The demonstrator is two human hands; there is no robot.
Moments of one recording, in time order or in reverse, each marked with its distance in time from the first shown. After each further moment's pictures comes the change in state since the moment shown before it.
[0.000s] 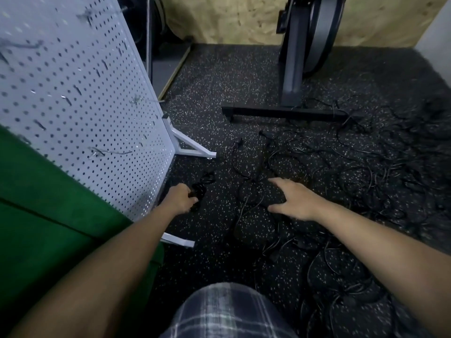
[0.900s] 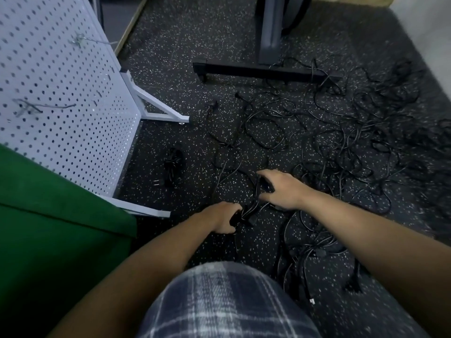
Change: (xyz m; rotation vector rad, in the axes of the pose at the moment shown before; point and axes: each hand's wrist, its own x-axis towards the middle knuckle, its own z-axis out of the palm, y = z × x) left_hand -0.038 0.053 0.181 0.379 -0.553 0.563; right_hand -0.026 0.033 0.053 -0.008 -0.056 0.135
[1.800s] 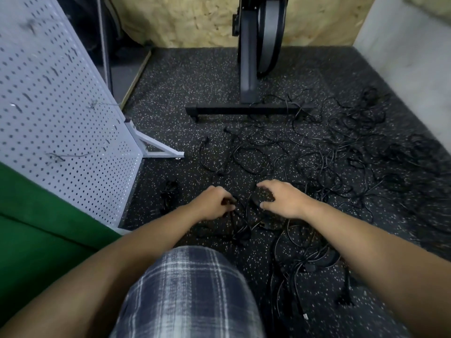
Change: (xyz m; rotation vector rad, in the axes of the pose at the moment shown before) left_hand -0.054 0.056 -0.108 -0.091 0.345 0.035; right_hand -0.056 0.013 -0.048 0.027 0.126 -0.018
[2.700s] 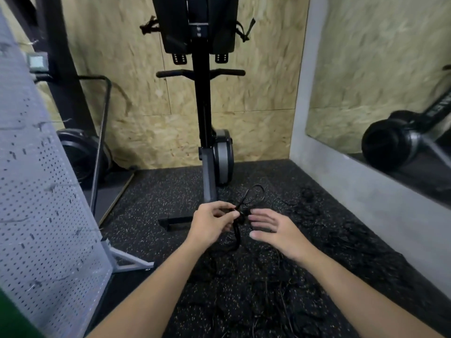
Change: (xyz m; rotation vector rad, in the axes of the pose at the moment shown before) left_hand -0.039 0.254 -0.143 -0.618 0.587 0.278; right_hand -0.150 0.013 -0.167 0.813 0.530 -0.318
